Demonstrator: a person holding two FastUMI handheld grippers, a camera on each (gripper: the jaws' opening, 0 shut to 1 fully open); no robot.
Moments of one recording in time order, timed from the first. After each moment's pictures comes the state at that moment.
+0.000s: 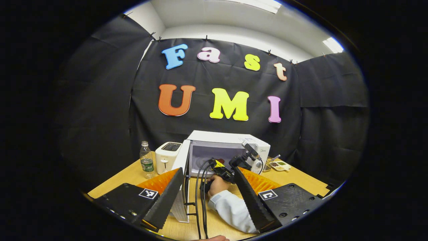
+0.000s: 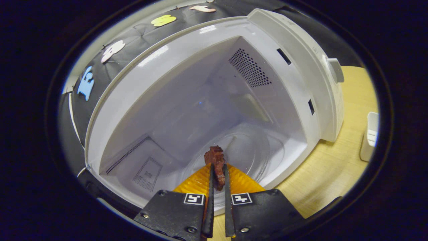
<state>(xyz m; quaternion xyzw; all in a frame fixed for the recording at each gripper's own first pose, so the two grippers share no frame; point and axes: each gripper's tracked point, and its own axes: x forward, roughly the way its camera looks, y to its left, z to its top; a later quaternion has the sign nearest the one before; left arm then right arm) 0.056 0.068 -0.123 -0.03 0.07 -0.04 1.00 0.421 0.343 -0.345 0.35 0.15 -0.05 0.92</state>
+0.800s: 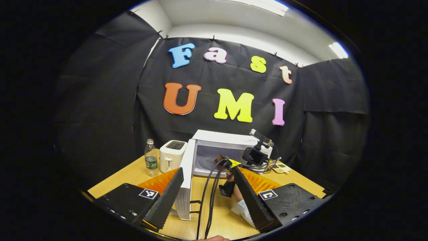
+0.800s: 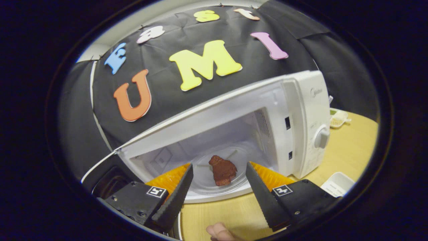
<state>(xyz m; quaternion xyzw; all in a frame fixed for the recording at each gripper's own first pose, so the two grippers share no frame) 0.044 0.093 -0.111 -0.08 0.07 -0.03 0.99 0.334 0.309 -0.256 0.18 0.15 0.04 0.97</state>
